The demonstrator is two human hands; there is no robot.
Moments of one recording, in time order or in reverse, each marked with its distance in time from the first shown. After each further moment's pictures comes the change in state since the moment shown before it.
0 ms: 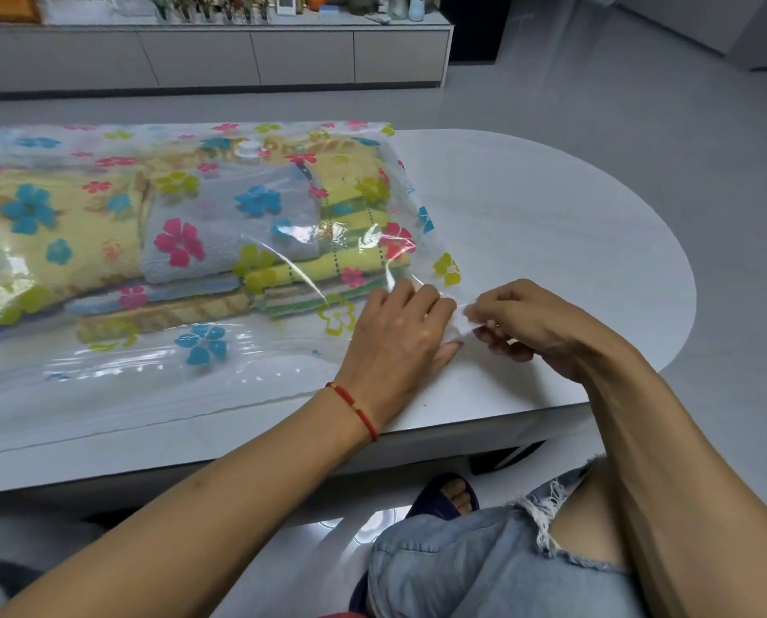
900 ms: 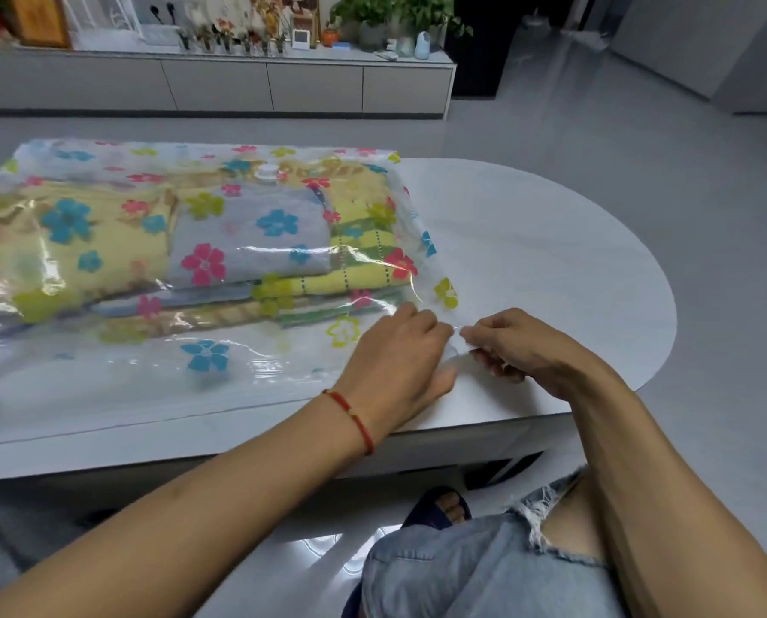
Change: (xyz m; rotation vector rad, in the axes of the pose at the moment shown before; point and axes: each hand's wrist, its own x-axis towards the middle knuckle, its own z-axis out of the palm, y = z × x) left_hand -0.008 0.009 -0.034 -0.104 -0.275 -0.068; right_hand -0.014 0.004 0.008 -0.073 0.014 0.019
